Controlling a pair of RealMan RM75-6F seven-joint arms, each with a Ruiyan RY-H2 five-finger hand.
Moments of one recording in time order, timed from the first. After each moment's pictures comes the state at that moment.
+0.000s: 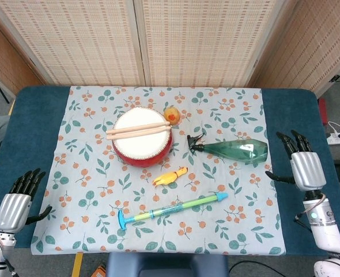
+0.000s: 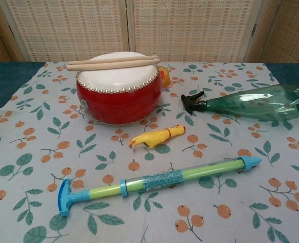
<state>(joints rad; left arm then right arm) -0.15 -1.28 -0.01 -1.38 1.56 1.49 -0.02 0.29 -1.21 0.24 -1.54 -1.41 1.30 0.01</state>
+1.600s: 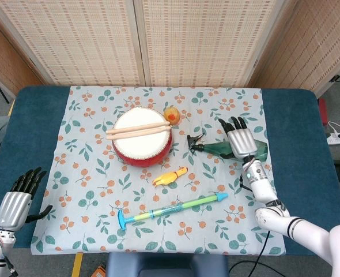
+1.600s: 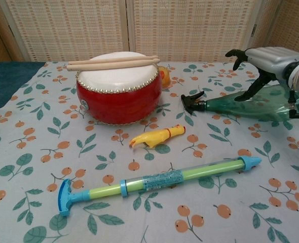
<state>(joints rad) -0.17 -1.28 -0.01 -1.34 1.57 1.46 -0.07 0.72 -1.61 0.29 -1.08 -1.11 0.89 -0.34</state>
